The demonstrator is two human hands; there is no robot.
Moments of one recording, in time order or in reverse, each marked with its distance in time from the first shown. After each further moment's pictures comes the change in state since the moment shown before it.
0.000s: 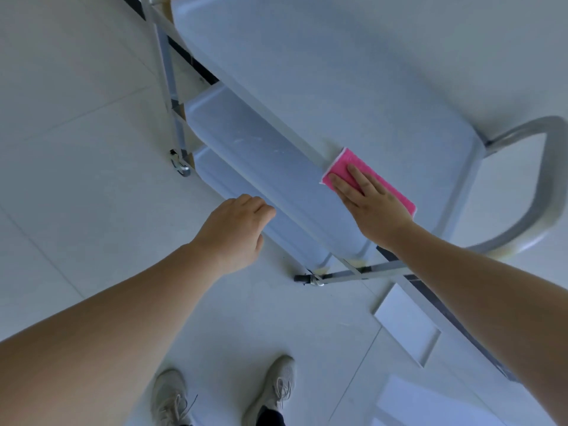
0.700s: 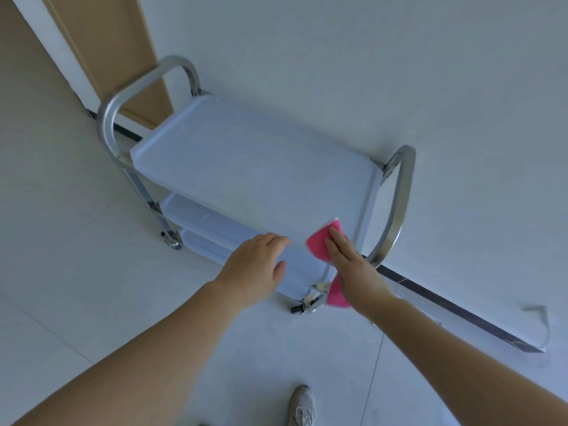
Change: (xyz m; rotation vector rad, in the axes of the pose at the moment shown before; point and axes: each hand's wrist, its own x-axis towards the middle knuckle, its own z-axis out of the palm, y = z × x) left_hand 0.061 0.163 -0.112 -0.120 -0.111 0.116; right_hand -0.157 0.031 -0.118 0.960 0.005 0.493
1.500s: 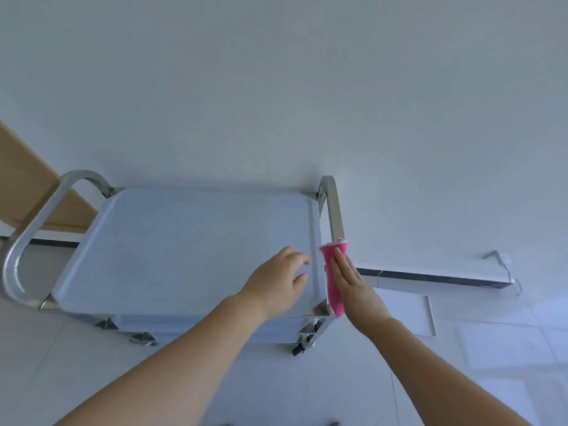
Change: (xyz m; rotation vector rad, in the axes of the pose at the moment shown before) left_hand 0.156 0.090 -0.032 -0.125 -0.285 0.252; right_hand -0.011 0.081 -0.030 0.144 0.266 0.343
